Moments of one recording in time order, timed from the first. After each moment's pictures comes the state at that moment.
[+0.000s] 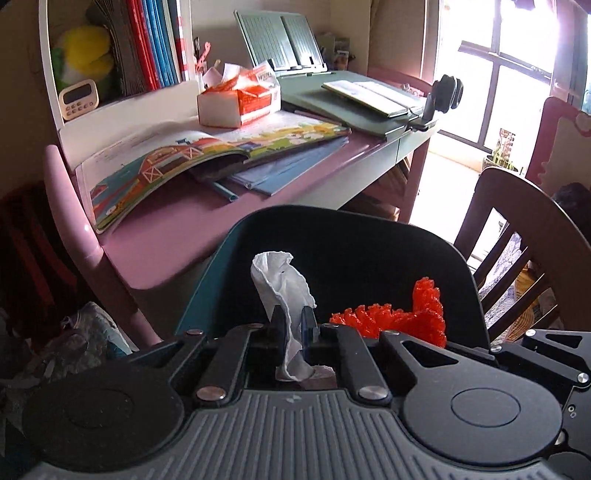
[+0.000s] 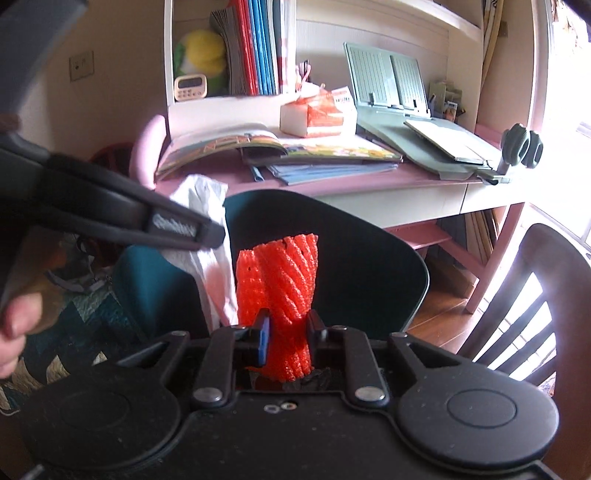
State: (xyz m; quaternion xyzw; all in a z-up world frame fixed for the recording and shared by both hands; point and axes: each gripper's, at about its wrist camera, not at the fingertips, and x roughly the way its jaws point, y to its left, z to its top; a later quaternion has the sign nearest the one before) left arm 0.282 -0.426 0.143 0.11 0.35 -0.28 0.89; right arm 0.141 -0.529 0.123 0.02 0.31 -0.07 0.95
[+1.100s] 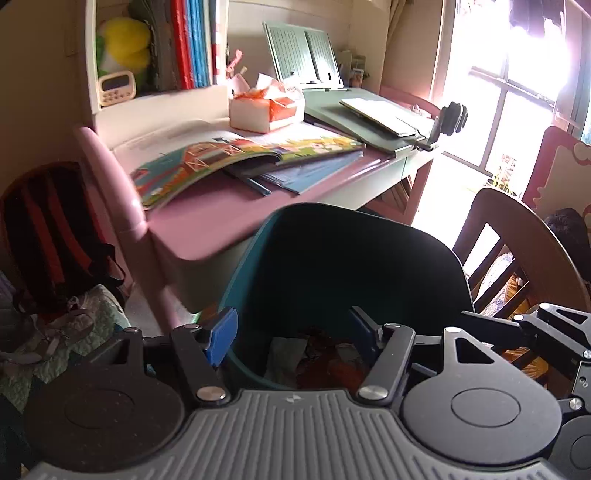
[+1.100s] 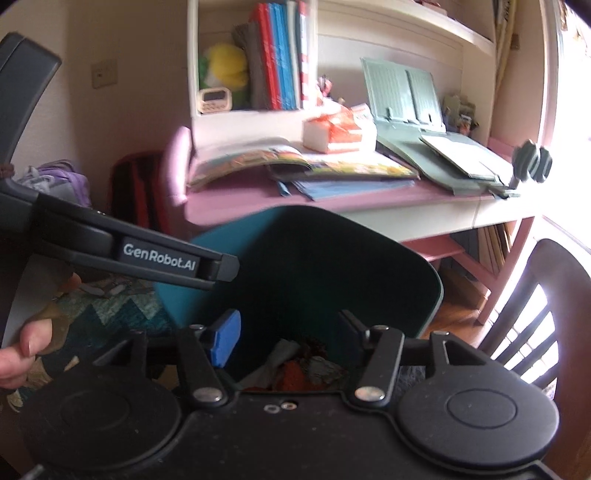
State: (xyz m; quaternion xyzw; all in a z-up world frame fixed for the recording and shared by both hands) left arm 0.246 -0.363 0.169 0.07 0.34 -0.28 0.90; right arm 0.113 -0.503 0.150 0.01 0.28 -0.03 0.96
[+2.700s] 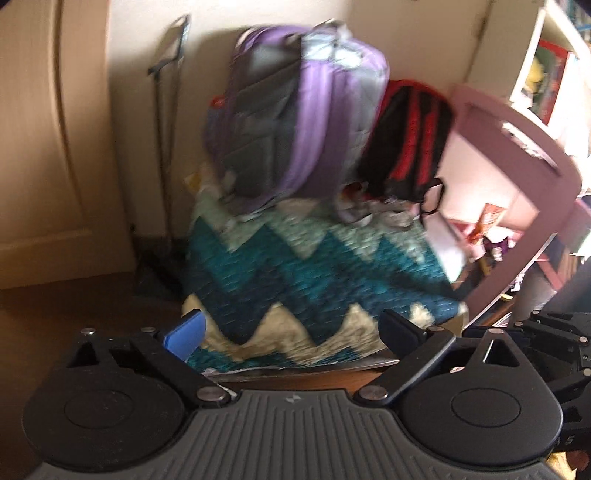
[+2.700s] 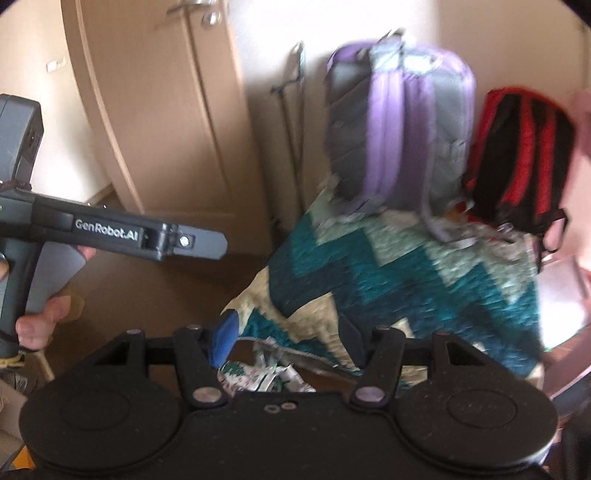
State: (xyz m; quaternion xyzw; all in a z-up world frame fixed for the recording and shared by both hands) left arm 0.167 0.211 0.032 -0.11 0.39 0.01 0.91; right arm 0.171 -0.035 0.034 -0.07 0.38 0.35 0.85
